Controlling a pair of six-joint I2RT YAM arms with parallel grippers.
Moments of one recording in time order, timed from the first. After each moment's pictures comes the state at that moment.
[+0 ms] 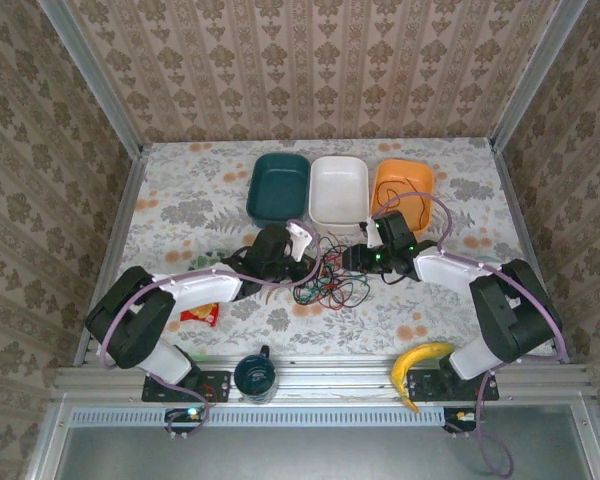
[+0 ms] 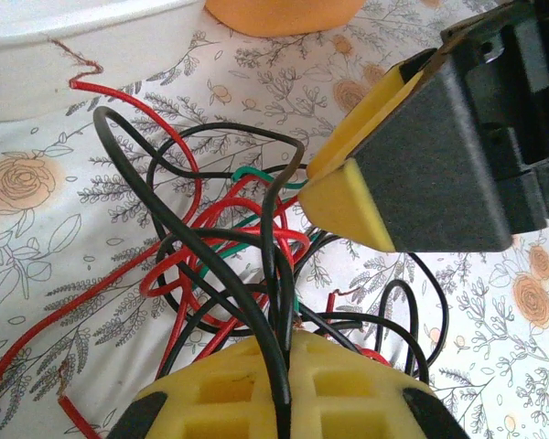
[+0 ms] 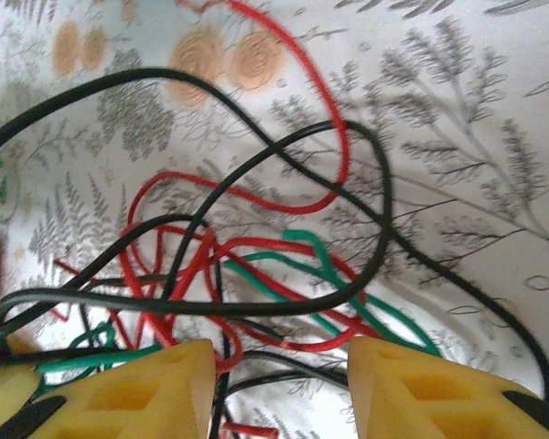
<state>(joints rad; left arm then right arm) -0.80 1.52 0.72 0.17 0.34 -0.28 0.41 1.52 0.74 -0.13 -0.41 0.46</state>
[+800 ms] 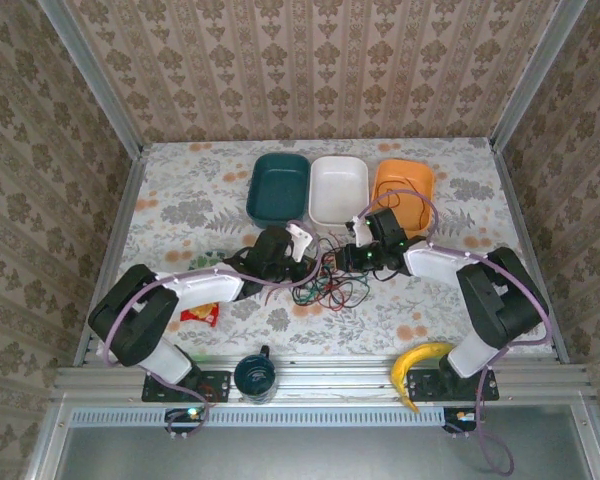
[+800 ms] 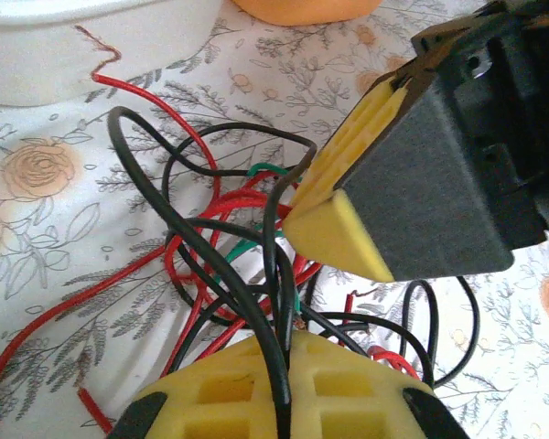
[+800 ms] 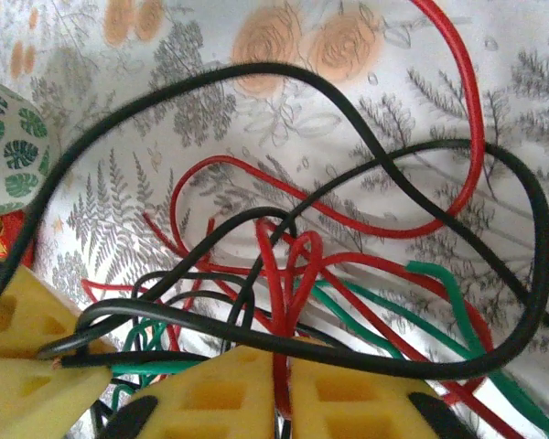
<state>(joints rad) -0.80 1.54 0.72 0.16 0.28 -0.28 0.42 1.62 0.80 -0.08 -0.49 0.43</state>
